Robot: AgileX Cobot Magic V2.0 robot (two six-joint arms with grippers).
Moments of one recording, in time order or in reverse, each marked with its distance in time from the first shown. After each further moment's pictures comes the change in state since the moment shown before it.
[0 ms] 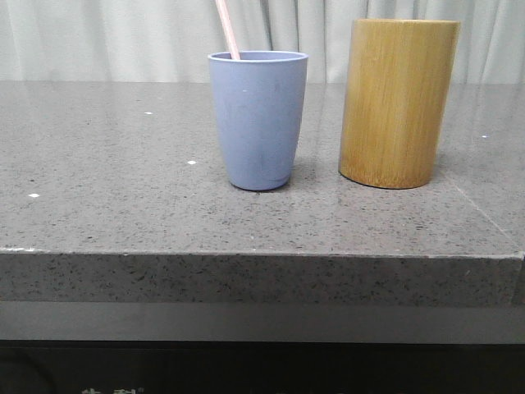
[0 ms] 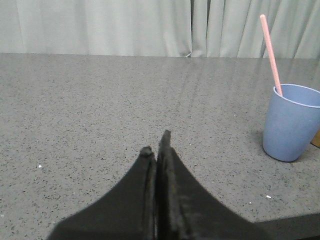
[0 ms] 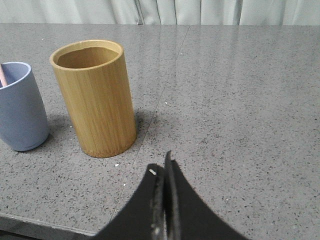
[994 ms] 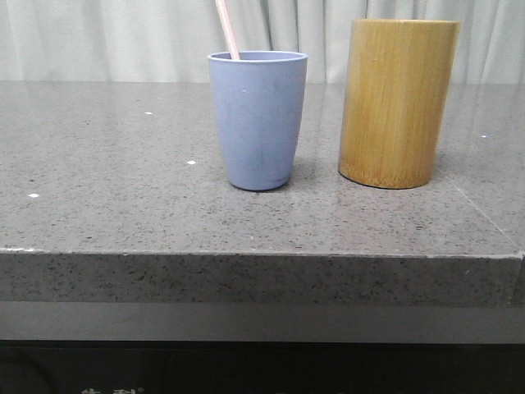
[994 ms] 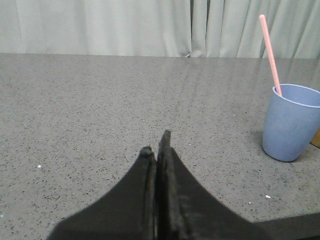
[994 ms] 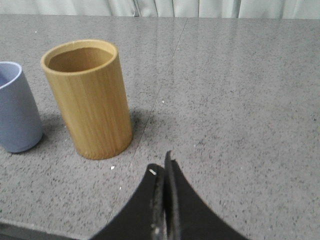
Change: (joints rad) left arm 0.000 0.000 0.000 0.000 0.000 0.000; right arm 0.000 0.077 -0.033 -0.007 -0.008 0.000
